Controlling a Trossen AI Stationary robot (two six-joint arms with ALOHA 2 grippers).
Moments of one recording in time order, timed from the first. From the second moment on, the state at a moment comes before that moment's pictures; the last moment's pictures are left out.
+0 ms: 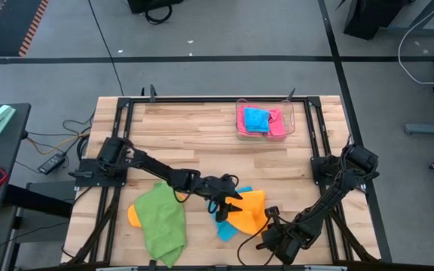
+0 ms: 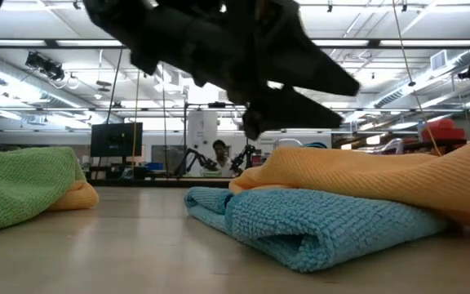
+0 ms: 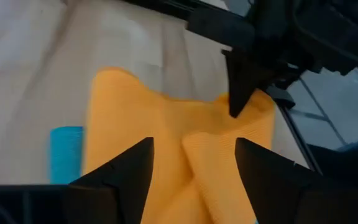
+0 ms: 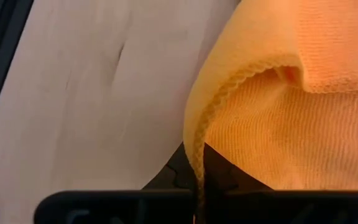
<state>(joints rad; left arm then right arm) -0.26 2.01 1.13 0.46 0.02 -0.38 0.89 1.86 1.08 -0.52 0.34 0.56</state>
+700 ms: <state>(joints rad) -0.20 2.22 1.33 0.34 0.32 -0.46 0.88 1.86 1.08 -0.52 0.36 0.56</state>
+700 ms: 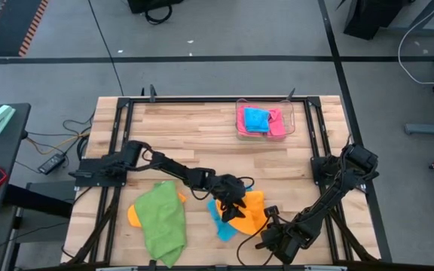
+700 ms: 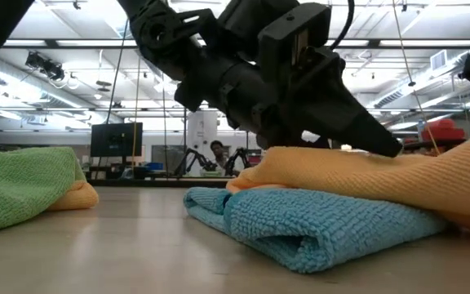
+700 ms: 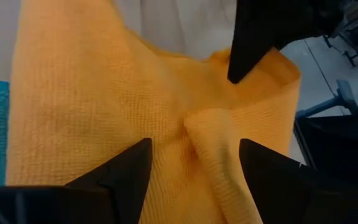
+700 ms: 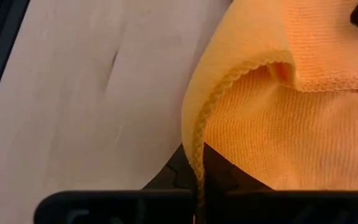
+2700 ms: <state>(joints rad) -0.38 2.03 1.34 0.28 -0.12 -0.01 0.88 1.73 1.09 -0.68 0.49 0.54</state>
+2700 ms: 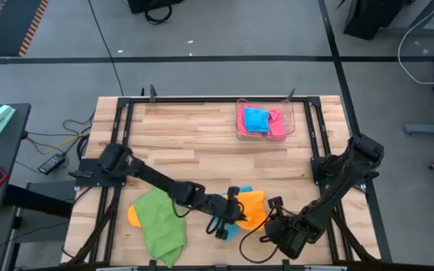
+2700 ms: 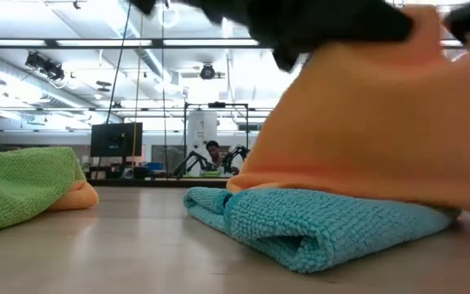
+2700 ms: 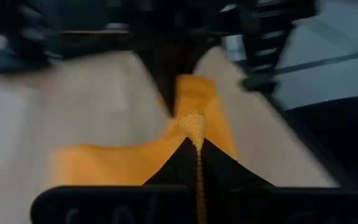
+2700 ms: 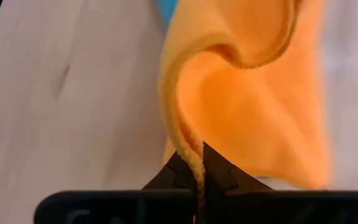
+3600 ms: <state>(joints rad) -0.40 1.66 1.34 0.11 -0.46 0.26 0.71 1.23 1.18 -0.95 0.32 0.47</state>
